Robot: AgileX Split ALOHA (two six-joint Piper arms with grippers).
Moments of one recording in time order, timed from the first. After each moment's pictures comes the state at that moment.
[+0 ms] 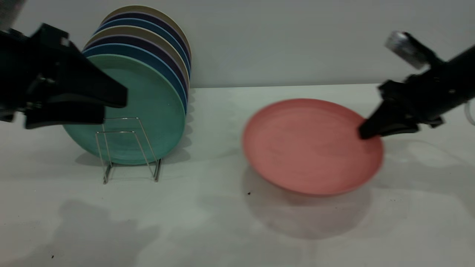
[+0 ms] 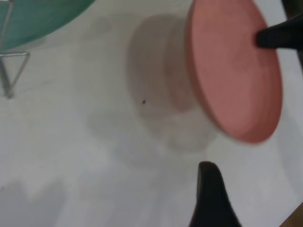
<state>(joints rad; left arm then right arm) -0.04 1.54 -0.60 -1.51 0.57 1.27 -0.02 2.23 -1.25 1.21 0.76 -1.21</state>
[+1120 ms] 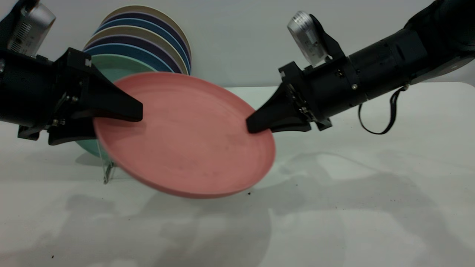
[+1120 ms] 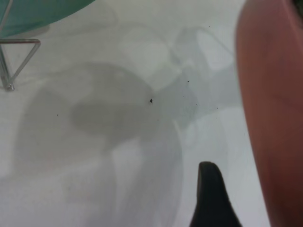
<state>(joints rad) -0.04 1.65 -0.60 -1.61 0.58 1.36 0.26 2.23 -1.25 1.51 0.97 -1.30</state>
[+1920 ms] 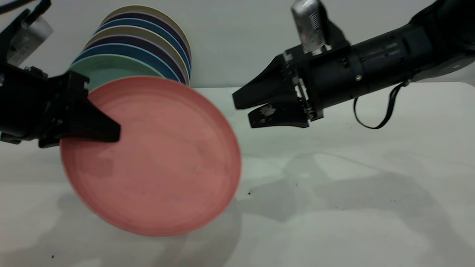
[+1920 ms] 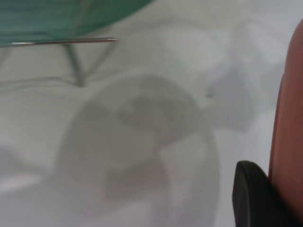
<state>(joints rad) -0.04 1.66 -0.61 -1.55 0.42 1.38 0.23 2.23 -1.25 1.55 1.12 -1.37</state>
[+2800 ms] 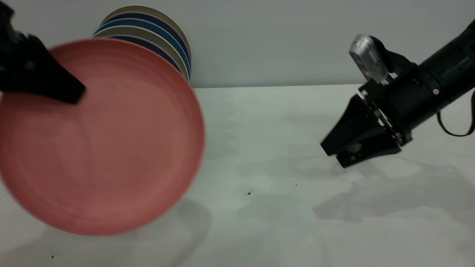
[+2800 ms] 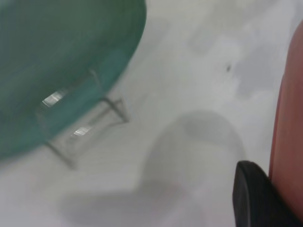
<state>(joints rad) -0.04 1.43 -0.80 -0.79 0.53 1.23 0.05 2.22 -1.25 1.04 1.04 -1.07</state>
